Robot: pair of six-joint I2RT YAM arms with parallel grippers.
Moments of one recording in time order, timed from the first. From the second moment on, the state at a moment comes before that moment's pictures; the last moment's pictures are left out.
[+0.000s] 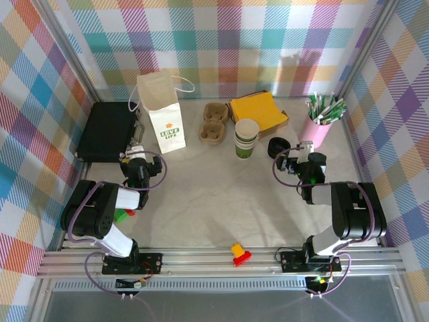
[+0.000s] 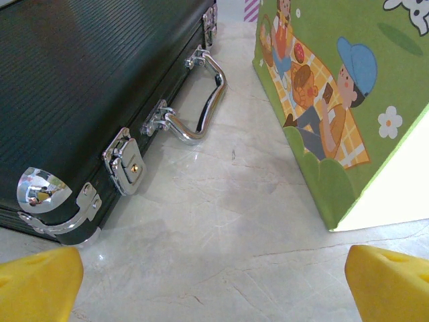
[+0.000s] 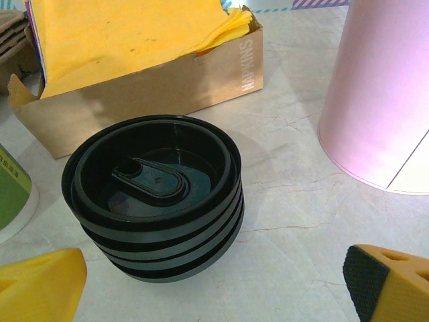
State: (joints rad) left arm -0.12 1.58 0.39 0.80 -0.35 -0.13; right arm -0.01 1.53 0.41 0.71 -0.16 0.05
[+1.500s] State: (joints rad) left arm -0.18 0.85 0.79 -0.58 -0.04 -0.58; right arm 0.25 1.41 1.36 -0.68 -0.09 0.58
